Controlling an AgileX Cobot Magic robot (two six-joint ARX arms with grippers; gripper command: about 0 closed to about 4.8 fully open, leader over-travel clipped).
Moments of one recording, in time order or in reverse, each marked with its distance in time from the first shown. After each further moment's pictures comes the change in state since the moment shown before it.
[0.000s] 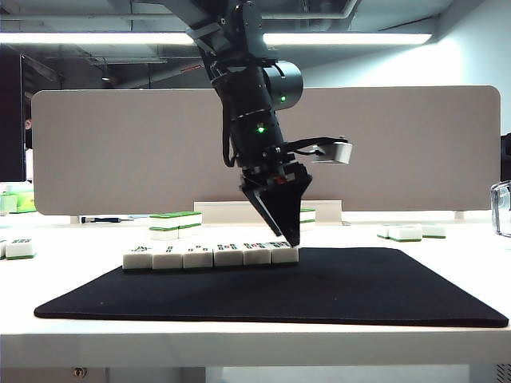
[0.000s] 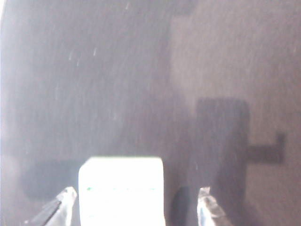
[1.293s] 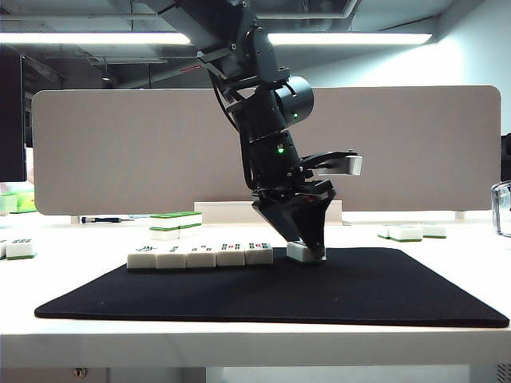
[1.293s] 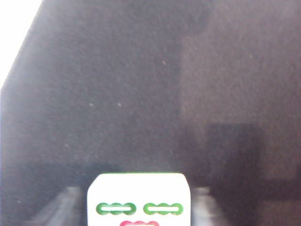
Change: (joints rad) left arm -0.014 0.062 0.001 0.156 0.019 -0.189; right arm 0.000 0.000 0.000 0.000 0.000 0.000
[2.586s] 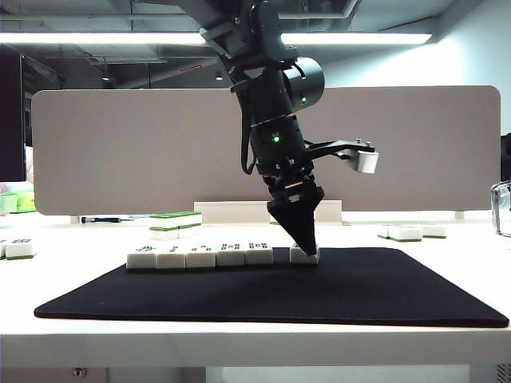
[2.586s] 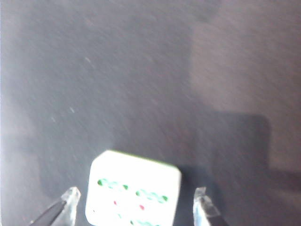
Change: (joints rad) left arm -0.042 -0.067 -0.058 -0.017 -0.068 0.432; right arm 0.000 0.000 0.000 0.000 0.000 0.000
